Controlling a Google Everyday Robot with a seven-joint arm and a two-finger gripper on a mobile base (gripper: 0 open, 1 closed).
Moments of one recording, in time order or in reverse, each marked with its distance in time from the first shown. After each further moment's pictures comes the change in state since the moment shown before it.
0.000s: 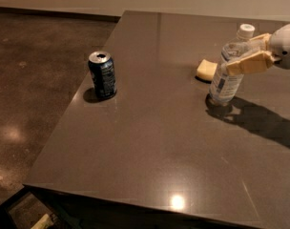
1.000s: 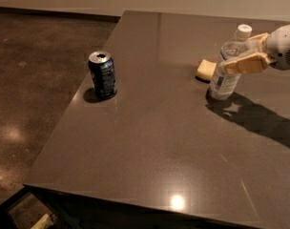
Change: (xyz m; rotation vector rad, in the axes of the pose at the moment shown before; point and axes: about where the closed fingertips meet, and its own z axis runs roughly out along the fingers) arm 0.005 -0.002 0.009 -0.001 0.021 -0.023
